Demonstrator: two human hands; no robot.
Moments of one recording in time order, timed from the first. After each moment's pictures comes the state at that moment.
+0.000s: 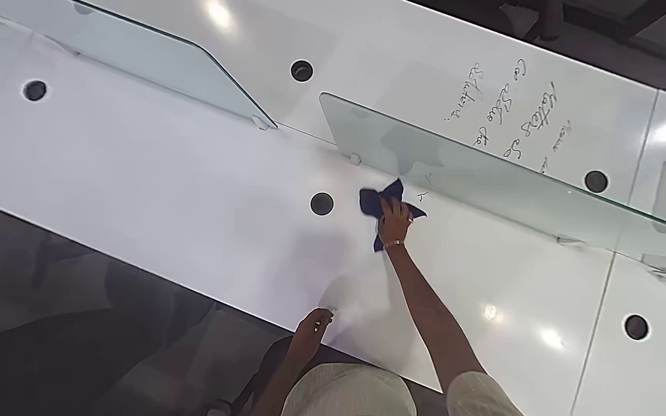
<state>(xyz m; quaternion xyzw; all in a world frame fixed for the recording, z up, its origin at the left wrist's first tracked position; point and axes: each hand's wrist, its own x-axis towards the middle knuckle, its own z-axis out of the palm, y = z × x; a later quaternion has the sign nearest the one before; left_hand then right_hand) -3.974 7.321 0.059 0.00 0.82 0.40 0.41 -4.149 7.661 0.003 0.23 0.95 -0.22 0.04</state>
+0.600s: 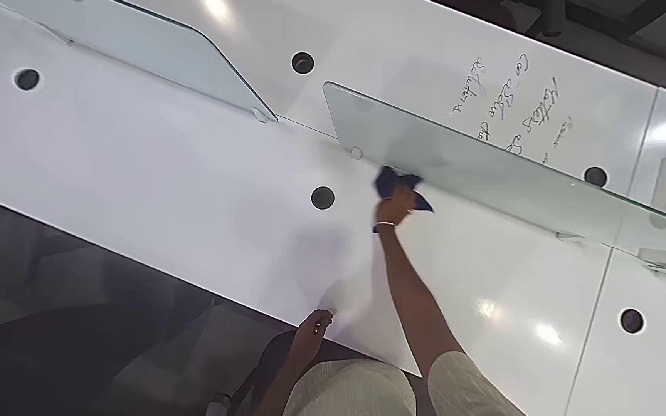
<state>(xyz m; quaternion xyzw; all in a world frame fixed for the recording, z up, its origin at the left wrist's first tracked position) -3.947 7.311 0.049 -0.02 0.81 0.41 0.41 -4.184 7.644 0.006 0.41 0.89 -0.22 0.00</state>
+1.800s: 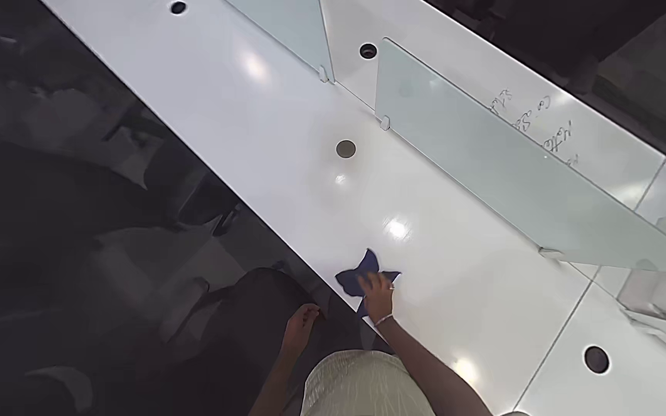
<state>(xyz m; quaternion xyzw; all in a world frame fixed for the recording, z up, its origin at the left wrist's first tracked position) -3.690 7.370 0.039 -0.22 0.83 0.45 0.24 -3.767 7.627 0.006 -0.07 0.96 -0.24 0.11</state>
